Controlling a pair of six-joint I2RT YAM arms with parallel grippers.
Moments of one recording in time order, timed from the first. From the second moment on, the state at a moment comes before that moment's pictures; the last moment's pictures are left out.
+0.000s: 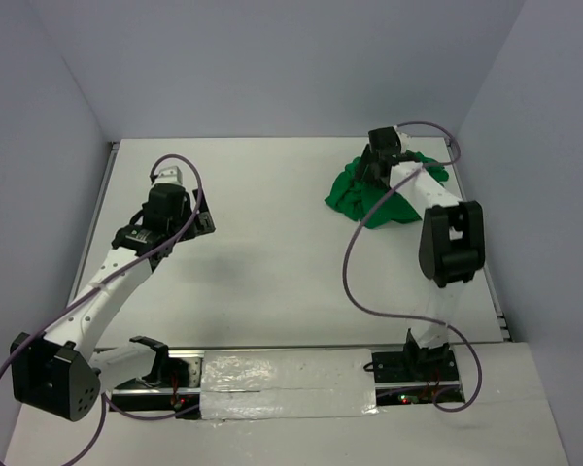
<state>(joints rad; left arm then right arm) -0.29 1.12 0.92 -0.48 -0.24 -0.46 0.18 1.85 1.46 -0.46 0.28 0.53</state>
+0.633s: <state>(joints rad) -0.30 1.07 0.94 -0.55 -0.30 -0.50 0.29 1.79 1.71 -0.60 0.20 0.49</state>
